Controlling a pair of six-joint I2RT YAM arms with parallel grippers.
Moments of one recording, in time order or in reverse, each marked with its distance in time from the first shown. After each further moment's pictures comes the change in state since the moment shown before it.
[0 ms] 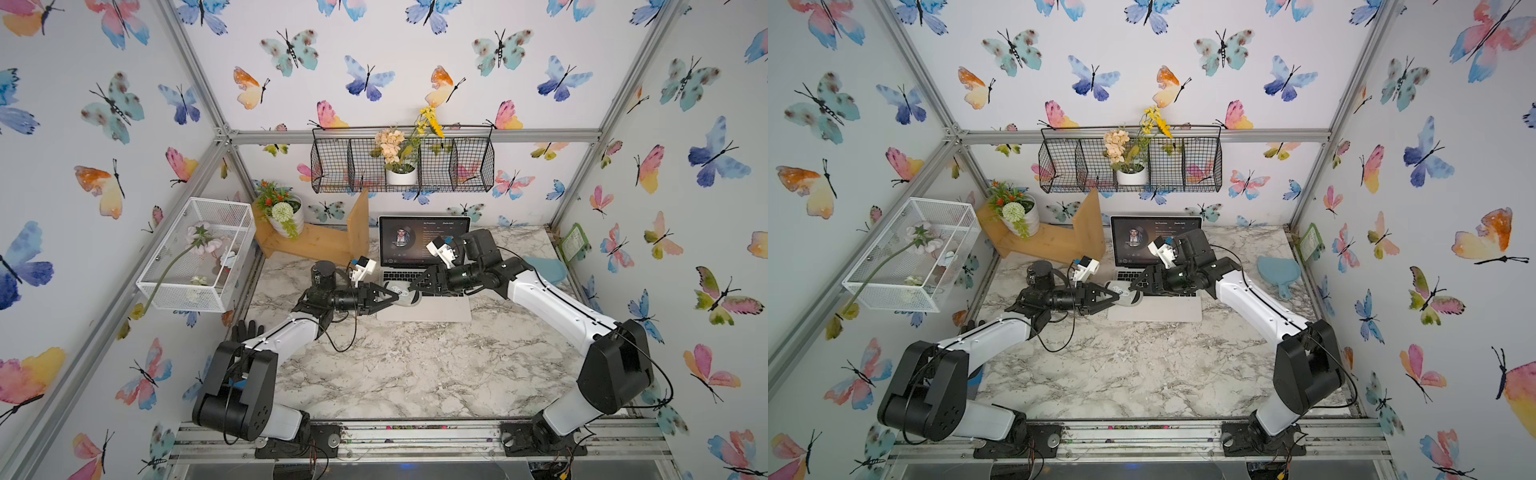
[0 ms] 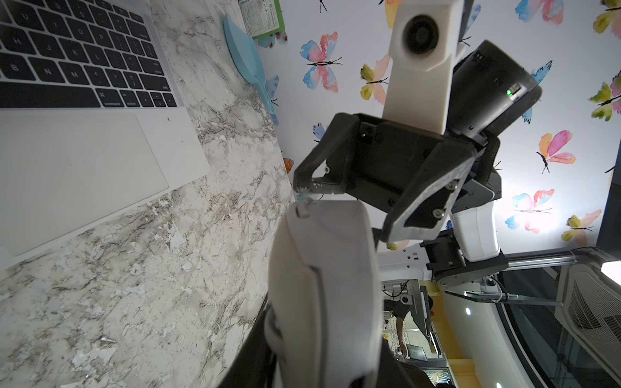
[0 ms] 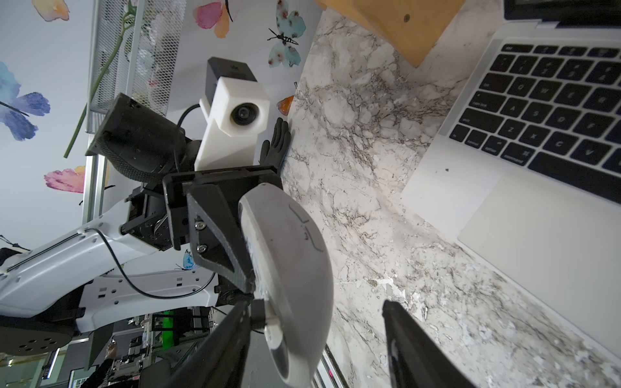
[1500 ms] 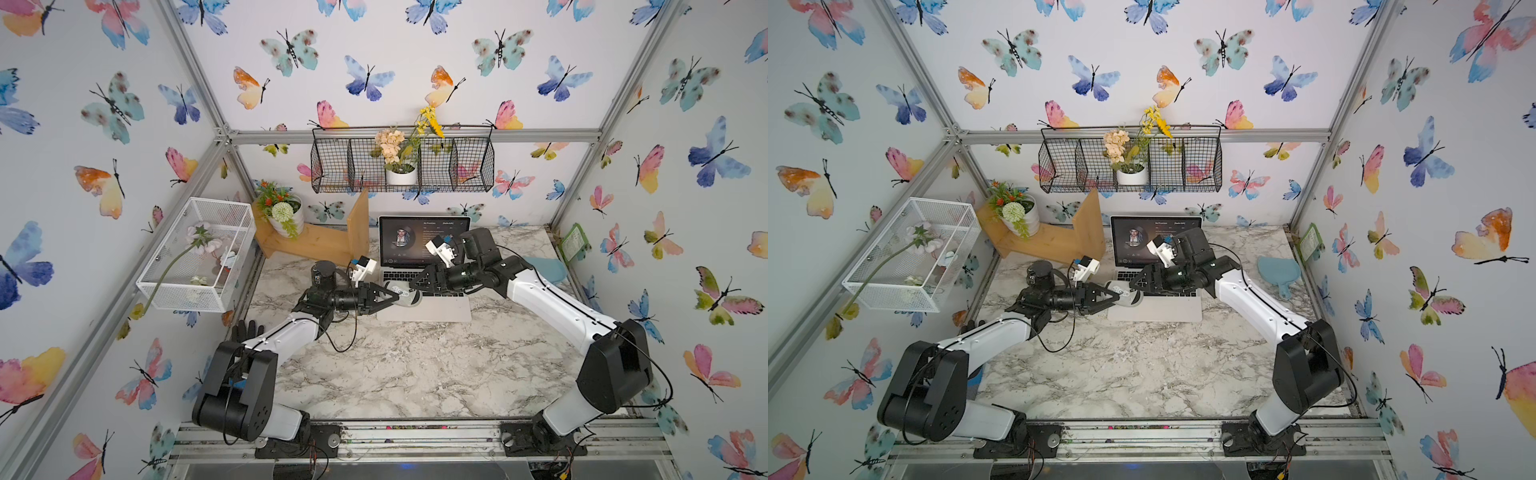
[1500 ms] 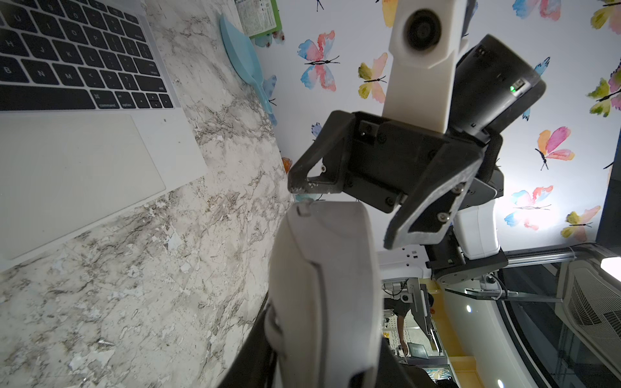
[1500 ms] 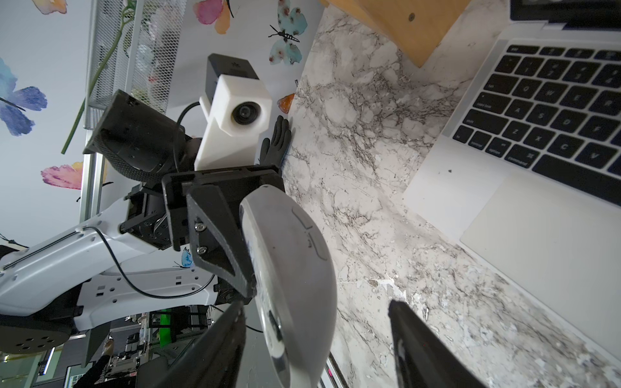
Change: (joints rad) left arm 0.000 0.000 0.000 0.009 0.002 0.001; right arm 0.026 0.009 0.019 -0.016 -0.008 -0.013
